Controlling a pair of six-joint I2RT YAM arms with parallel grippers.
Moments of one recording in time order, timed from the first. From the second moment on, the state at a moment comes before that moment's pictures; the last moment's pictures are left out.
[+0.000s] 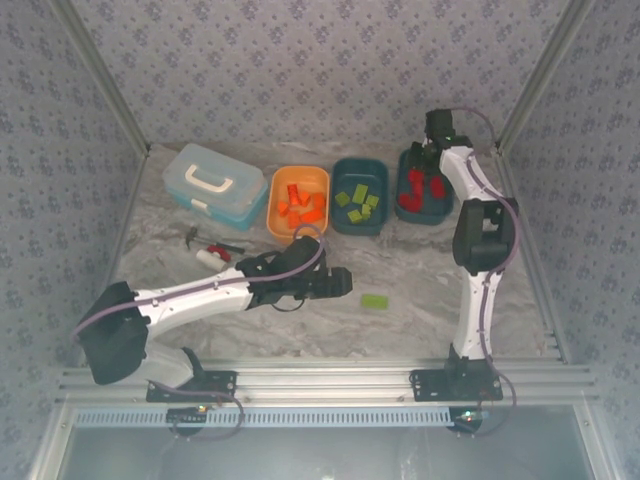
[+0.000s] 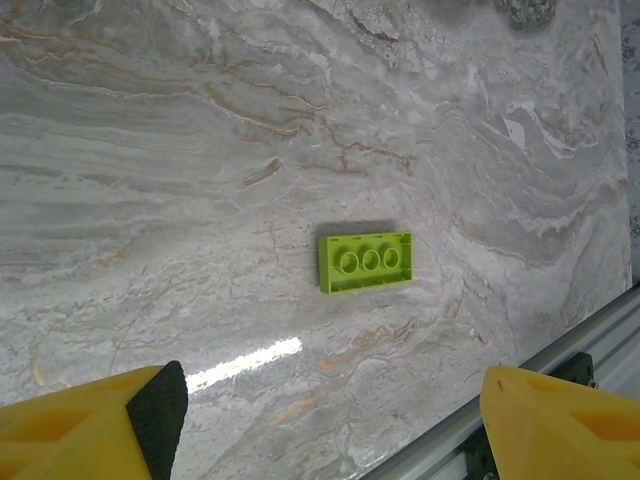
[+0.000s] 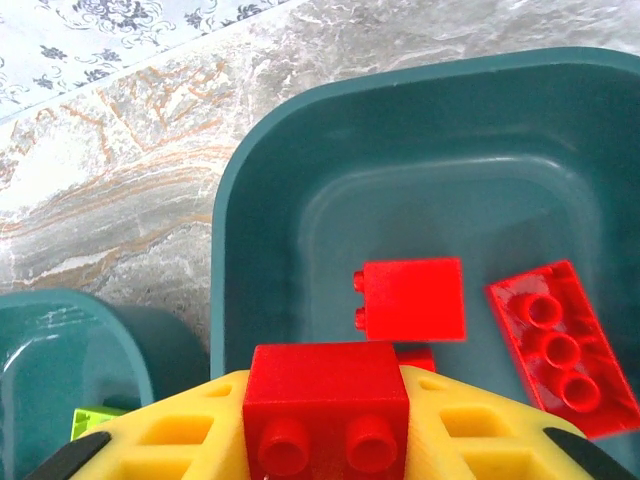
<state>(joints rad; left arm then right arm) -1.02 1.42 0.92 -0.32 0.07 -0.96 0.05 2.25 2.01 -0.69 -0.04 0.35</state>
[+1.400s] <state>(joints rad) -1.22 2.10 1.68 -0.80 -0.10 -0.79 0.23 1.13 1.44 -0.74 -0.02 0.48</state>
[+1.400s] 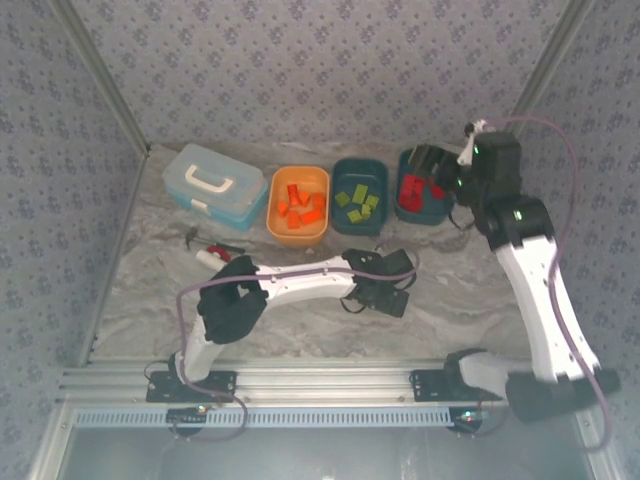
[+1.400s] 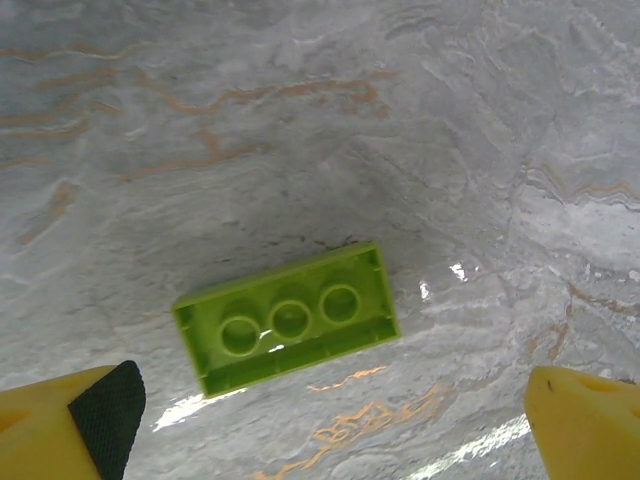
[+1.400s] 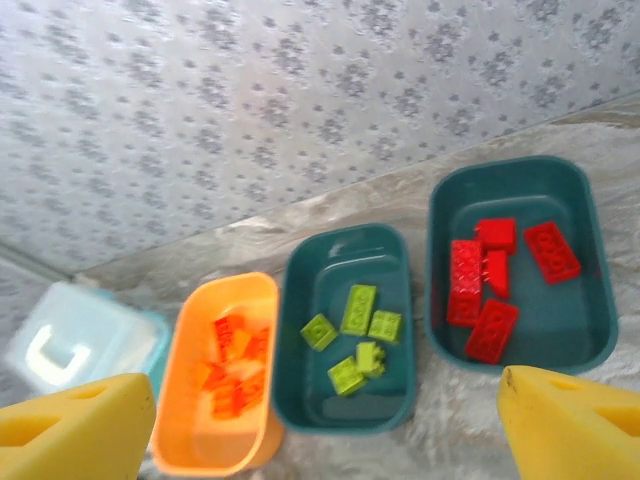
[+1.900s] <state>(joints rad) -1.23 2.24 1.80 -0.92 -0.15 -0.87 0.34 0.72 1.22 -0.91 -0.15 0.54</state>
